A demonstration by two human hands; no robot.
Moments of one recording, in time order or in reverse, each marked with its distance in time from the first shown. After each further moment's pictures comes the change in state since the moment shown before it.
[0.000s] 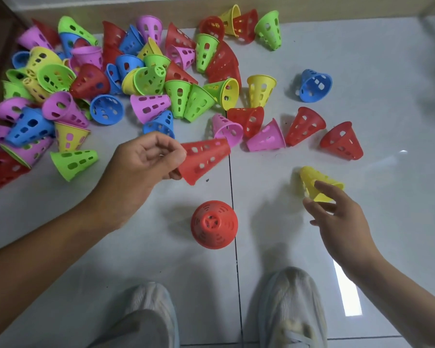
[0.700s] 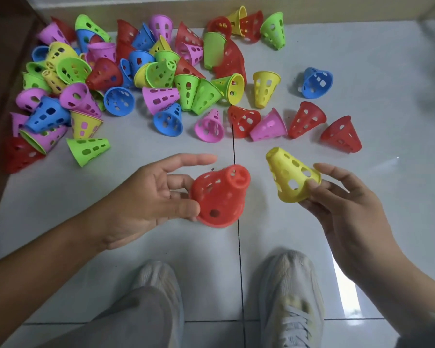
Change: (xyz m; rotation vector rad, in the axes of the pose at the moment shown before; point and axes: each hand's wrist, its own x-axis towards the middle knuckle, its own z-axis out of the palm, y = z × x) left_hand -0.062 0.009 -0.003 -0.229 -0.429 -0.216; right_hand -0.051 -0.047 -0.006 0.710 -0.091 0.058
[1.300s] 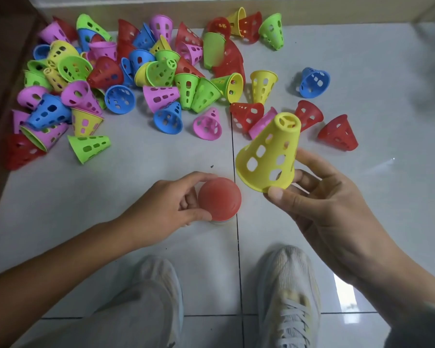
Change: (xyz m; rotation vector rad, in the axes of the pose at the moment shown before) left_hand 0.011 -0.040 0.003 0.690 0.141 0.047; right_hand -0.030 -0.022 0.031 0.105 -0.385 0.033
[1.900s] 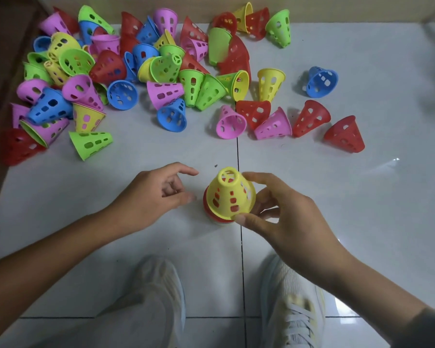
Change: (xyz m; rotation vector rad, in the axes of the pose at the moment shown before) left_hand 0.010 -0.036 -0.024 0.008 0.138 -0.008; right_hand 0.014 0.039 0.008 -1.009 -0.089 -0.149
